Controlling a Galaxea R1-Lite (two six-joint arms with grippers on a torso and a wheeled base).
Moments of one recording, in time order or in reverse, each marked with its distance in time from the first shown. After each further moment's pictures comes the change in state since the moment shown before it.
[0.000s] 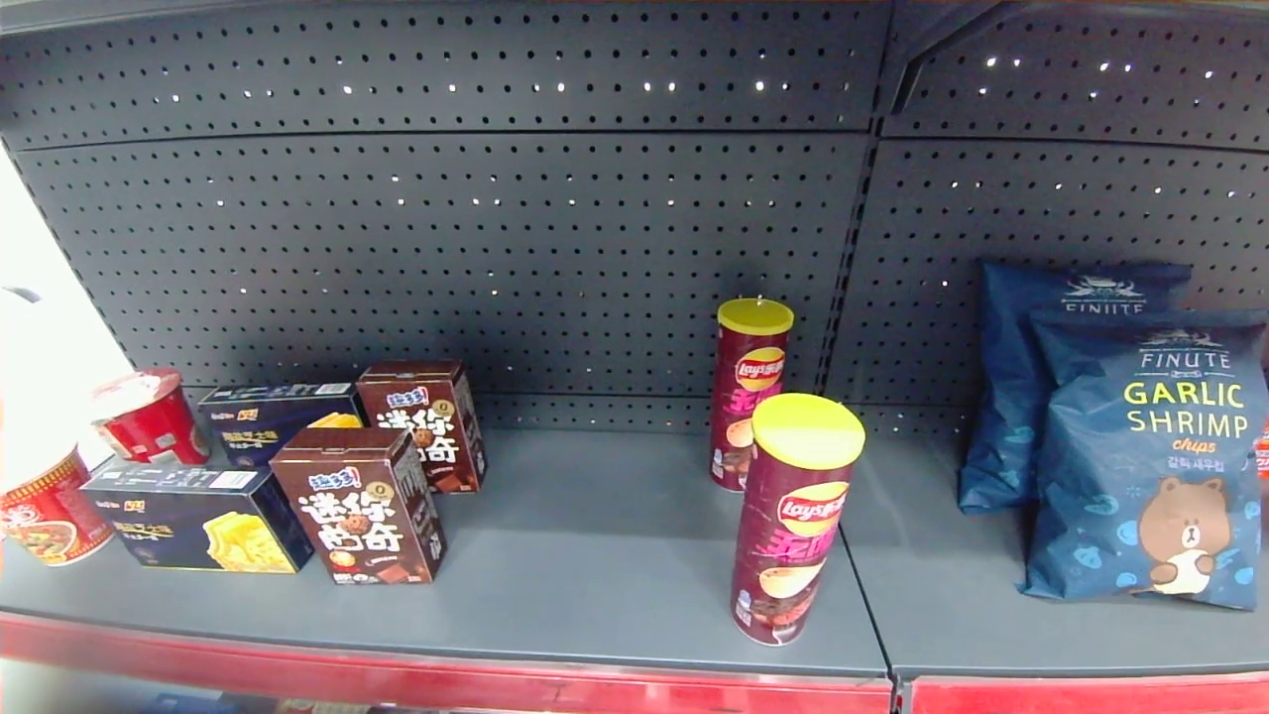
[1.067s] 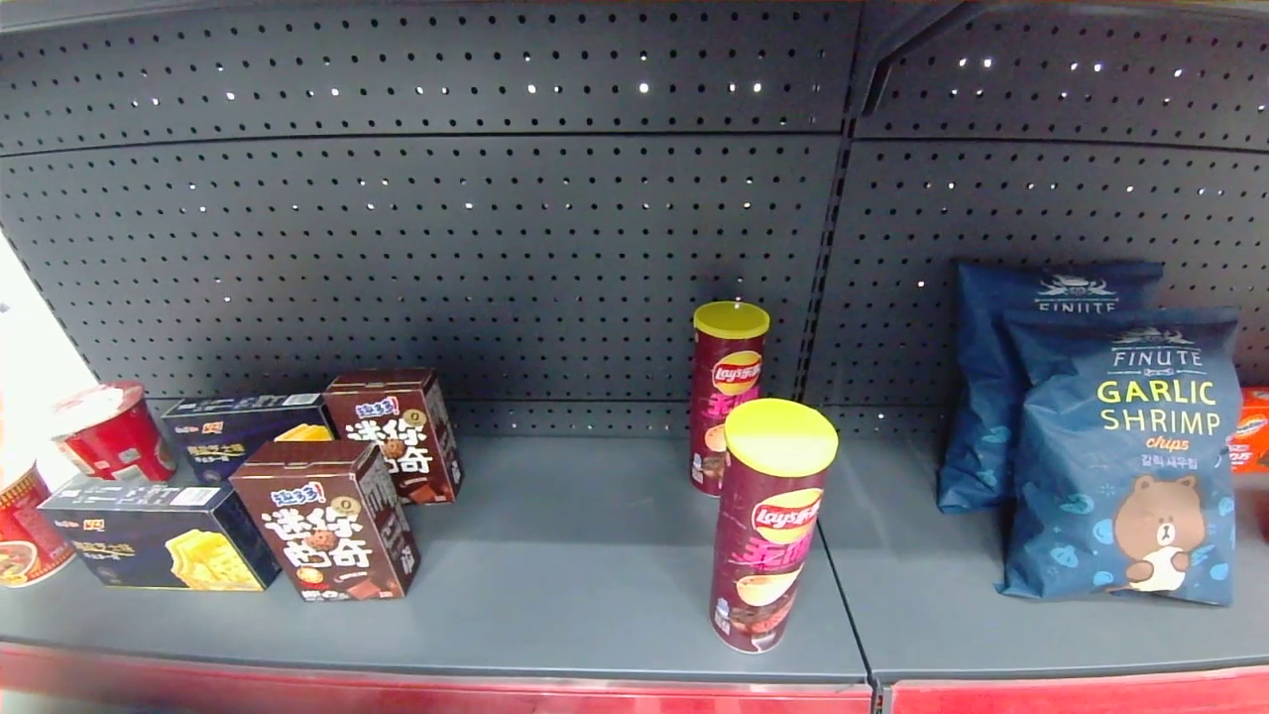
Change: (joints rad) left arm 0.000 -0.001 0.000 0.000 -0.001 0.008; right arm 0.000 0.000 0.000 0.001 0.000 0.001
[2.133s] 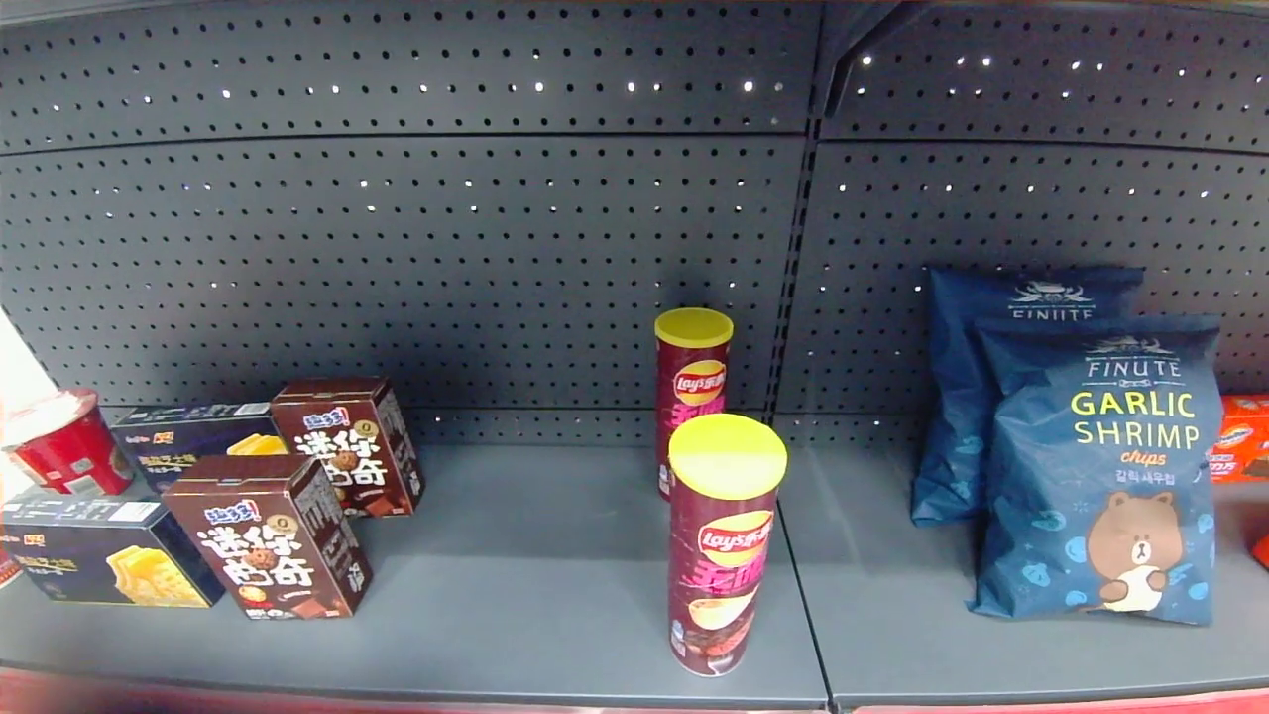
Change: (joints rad) left arm -0.001 0.000 0.000 0.001 0.008 -0.007; right arm -0.001 0.000 0.000 -0.002 0.000 0.000
